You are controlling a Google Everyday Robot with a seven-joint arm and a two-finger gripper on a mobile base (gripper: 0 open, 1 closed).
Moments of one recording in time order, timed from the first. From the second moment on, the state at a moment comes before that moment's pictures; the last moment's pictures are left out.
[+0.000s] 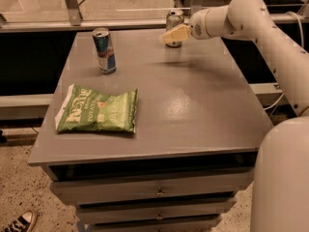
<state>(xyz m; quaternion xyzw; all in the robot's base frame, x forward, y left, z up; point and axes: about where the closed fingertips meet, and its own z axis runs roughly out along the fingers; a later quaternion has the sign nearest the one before) 0.836 -0.112 0.912 -0.34 0.76 0.17 0.53</state>
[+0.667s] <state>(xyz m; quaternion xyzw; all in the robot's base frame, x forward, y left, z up) 0.879 -0.095 0.890 -0.32 0.76 0.17 0.54</state>
